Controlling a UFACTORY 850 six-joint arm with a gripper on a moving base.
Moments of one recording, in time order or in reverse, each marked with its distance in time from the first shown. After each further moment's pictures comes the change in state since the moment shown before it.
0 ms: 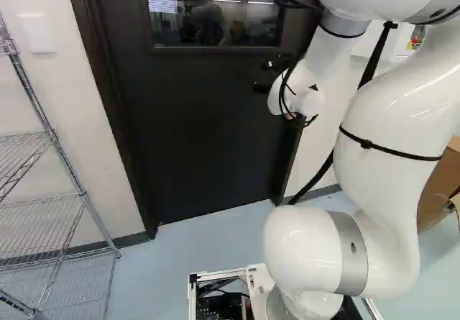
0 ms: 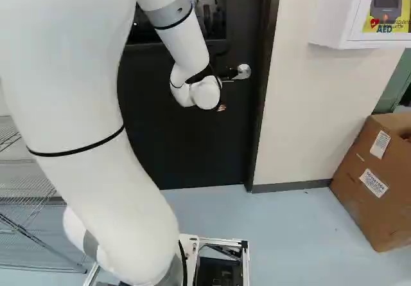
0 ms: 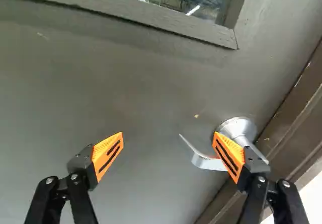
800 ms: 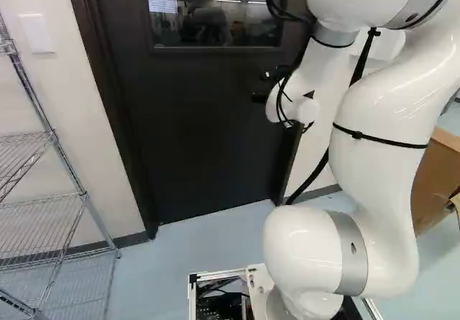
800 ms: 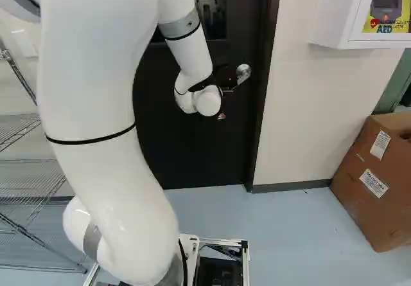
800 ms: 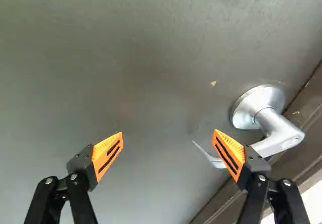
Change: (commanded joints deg) arm 0.1 -5.1 -0.2 0.0 0.0 0.0
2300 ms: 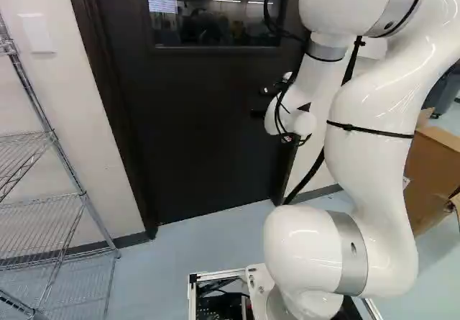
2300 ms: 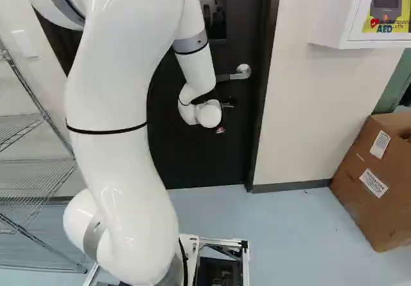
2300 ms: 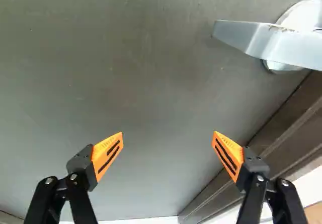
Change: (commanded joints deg) arm -0.5 -4.9 1.9 0.0 0.0 0.0
